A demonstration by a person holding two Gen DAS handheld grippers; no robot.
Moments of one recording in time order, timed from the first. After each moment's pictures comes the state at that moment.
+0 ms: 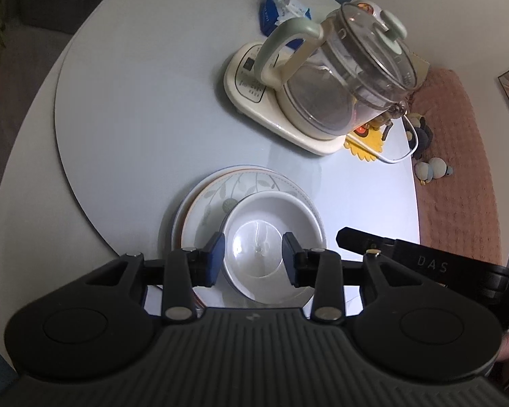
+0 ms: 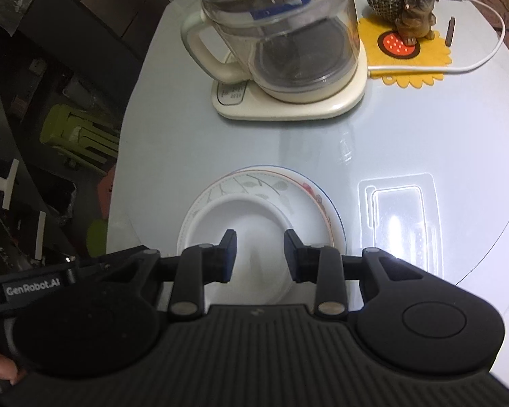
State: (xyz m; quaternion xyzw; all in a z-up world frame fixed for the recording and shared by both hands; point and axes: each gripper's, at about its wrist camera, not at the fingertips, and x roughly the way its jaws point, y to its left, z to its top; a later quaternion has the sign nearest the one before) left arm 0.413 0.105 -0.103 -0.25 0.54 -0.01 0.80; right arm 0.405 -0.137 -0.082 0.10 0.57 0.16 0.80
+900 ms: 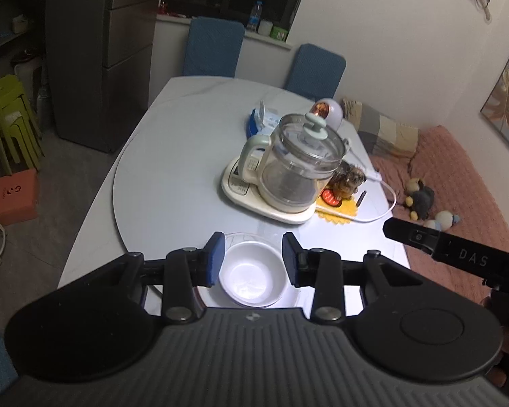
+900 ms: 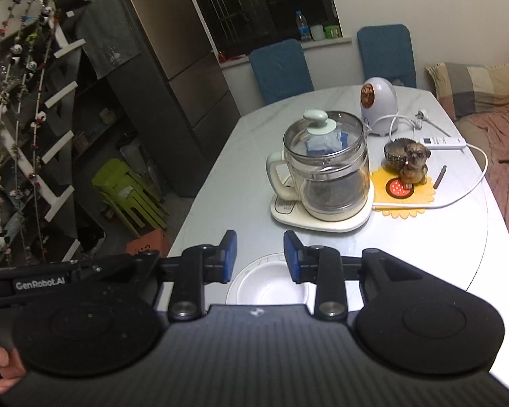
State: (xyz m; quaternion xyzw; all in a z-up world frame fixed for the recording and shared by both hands) left arm 0.264 0.041 0.051 -0.16 0.37 0.05 0.91; right arm 0.299 -0.186 0.050 0.06 0.36 0.25 0.90
